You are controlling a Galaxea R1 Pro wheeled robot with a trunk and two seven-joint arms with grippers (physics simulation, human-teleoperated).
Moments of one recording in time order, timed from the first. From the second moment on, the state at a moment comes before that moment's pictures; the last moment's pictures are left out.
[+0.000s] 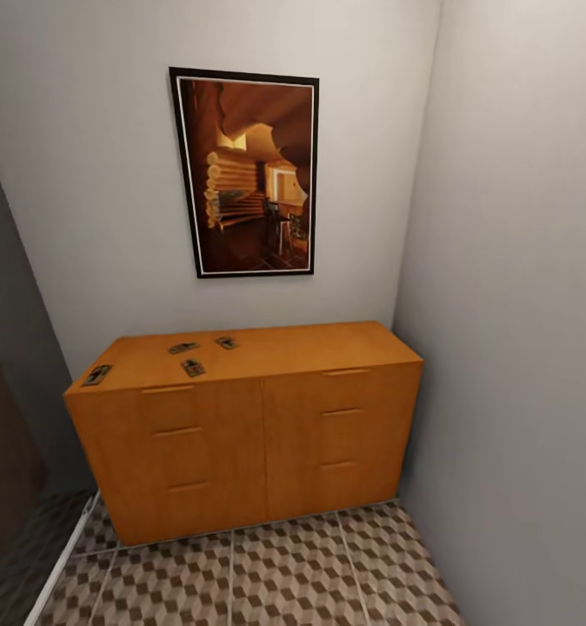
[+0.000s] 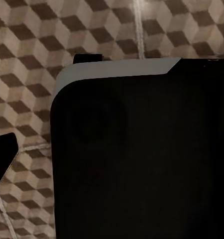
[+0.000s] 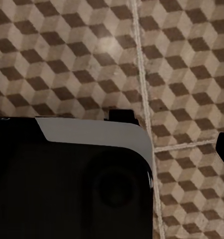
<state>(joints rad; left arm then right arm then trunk) 0.01 -0.02 0.00 -0.16 0.01 0.01 -0.01 -0.06 -0.01 0.01 -0.12 0.01 -0.12 0.00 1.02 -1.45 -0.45</state>
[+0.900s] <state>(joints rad) 0.01 0.00 0.00 -0.23 0.00 0.01 0.00 -0.07 -0.01 0.00 -0.17 0.07 -0.20 -0.01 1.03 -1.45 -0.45</state>
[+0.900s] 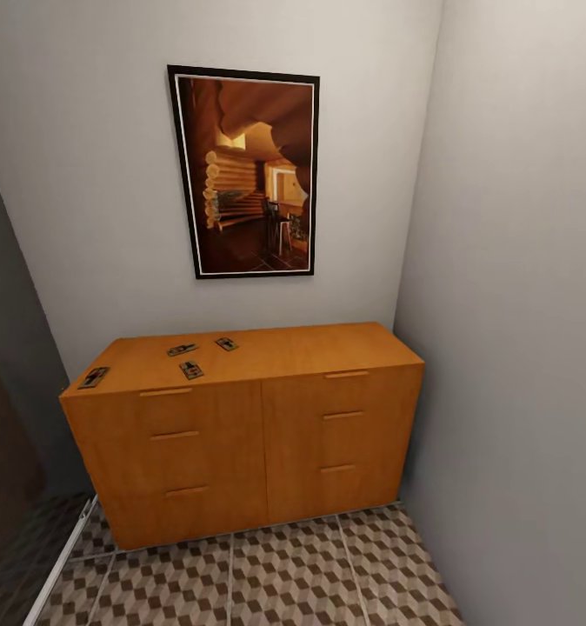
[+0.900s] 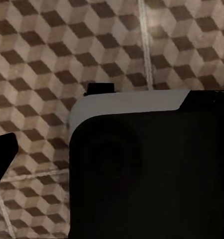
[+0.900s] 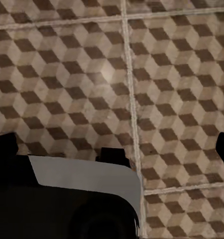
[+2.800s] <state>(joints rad) -0.65 -0.13 -0.16 -1.49 0.03 0.82 0.09 -0.61 0.04 0.01 -1.43 0.07 0.70 -0.17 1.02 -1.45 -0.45</state>
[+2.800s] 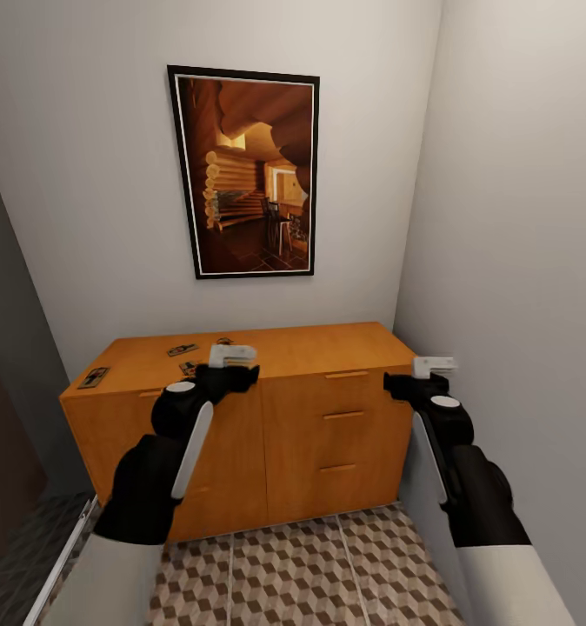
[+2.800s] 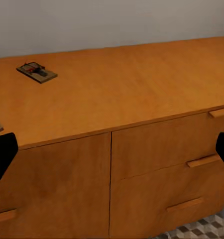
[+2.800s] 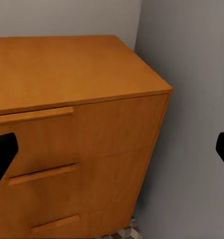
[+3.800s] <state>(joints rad) -1.00 -0.13 -0.12 -1.48 0.06 1.01 0.12 -0.87 0.09 0.12 -1.38 0.06 0.90 -0.17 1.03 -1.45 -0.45</state>
